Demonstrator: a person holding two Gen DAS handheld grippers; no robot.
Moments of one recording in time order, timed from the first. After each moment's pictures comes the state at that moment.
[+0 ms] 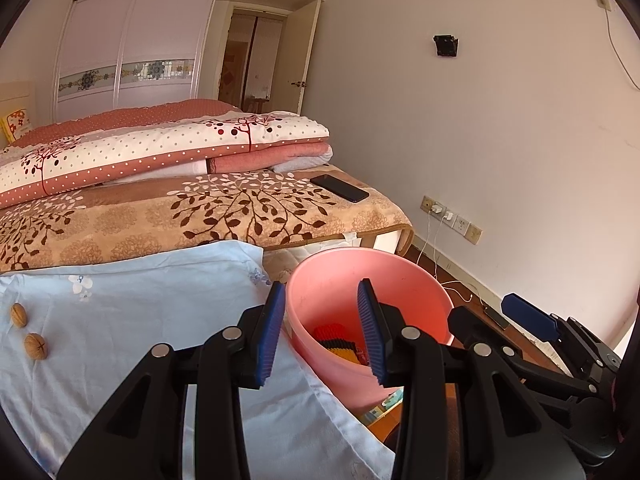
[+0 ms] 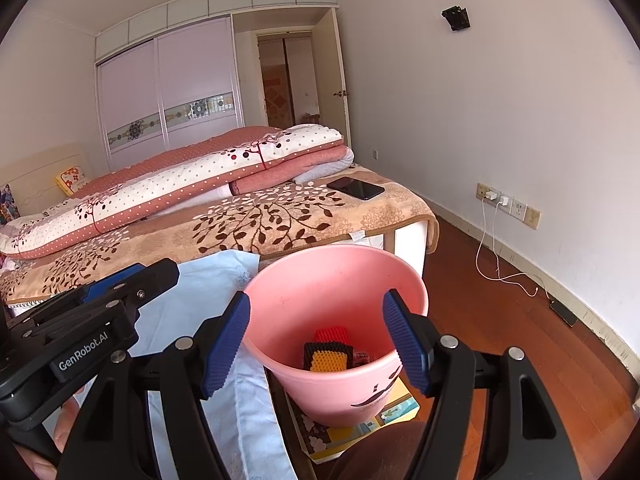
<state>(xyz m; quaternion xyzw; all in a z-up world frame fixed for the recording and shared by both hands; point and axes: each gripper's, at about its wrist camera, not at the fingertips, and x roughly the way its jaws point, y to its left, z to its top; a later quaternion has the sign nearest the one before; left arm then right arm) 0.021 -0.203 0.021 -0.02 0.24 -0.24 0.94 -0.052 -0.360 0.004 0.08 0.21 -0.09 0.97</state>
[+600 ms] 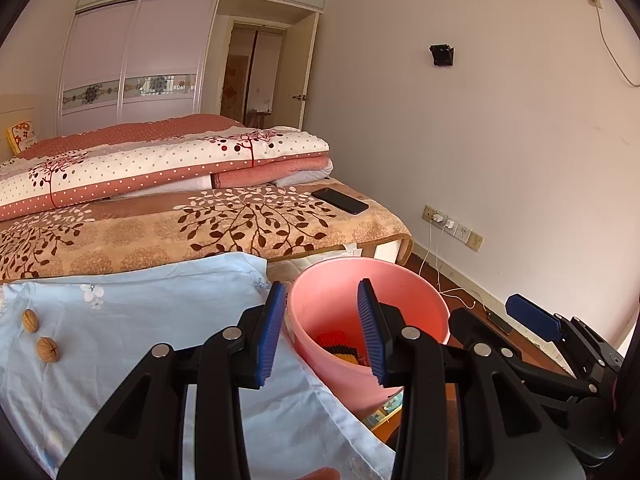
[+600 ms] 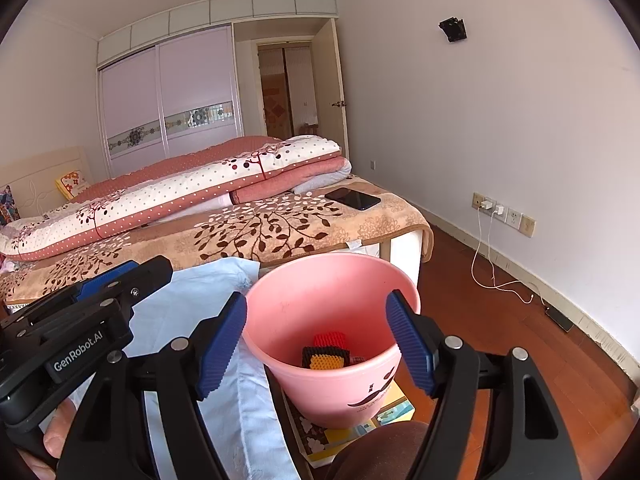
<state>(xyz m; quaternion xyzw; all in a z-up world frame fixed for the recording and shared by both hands) 0.003 -0.198 0.029 -0.01 0.22 -0.24 0.95 -0.075 -0.353 0.012 0.08 0.19 -0.10 0.97</state>
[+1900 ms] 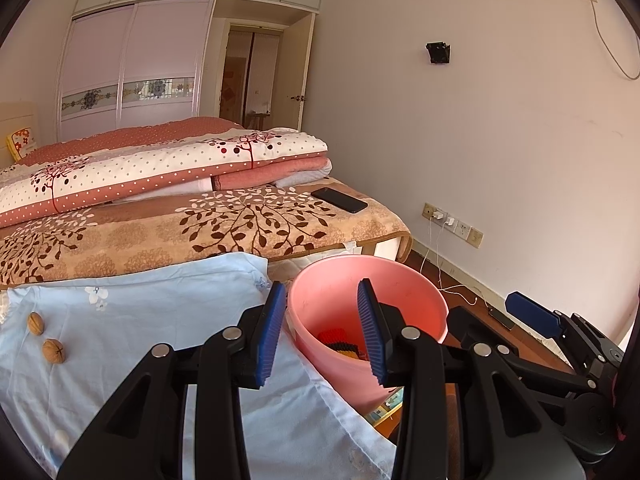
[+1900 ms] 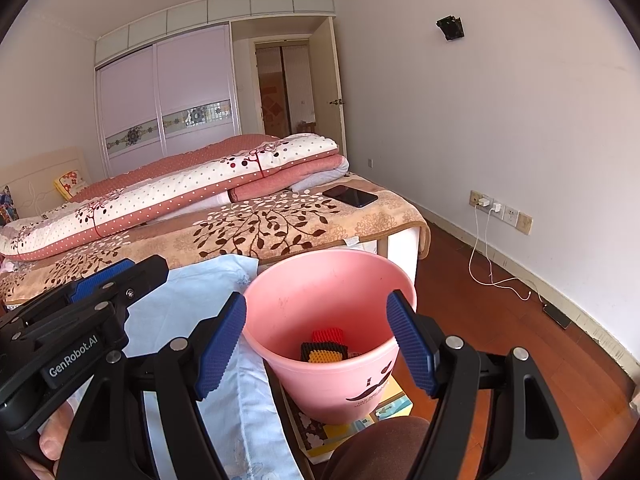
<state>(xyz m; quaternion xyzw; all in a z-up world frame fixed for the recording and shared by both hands) -0.006 -0.196 0.030 0.00 0.22 -0.24 0.95 -0.080 -0.355 0.014 0.08 0.20 -0.10 0.97</state>
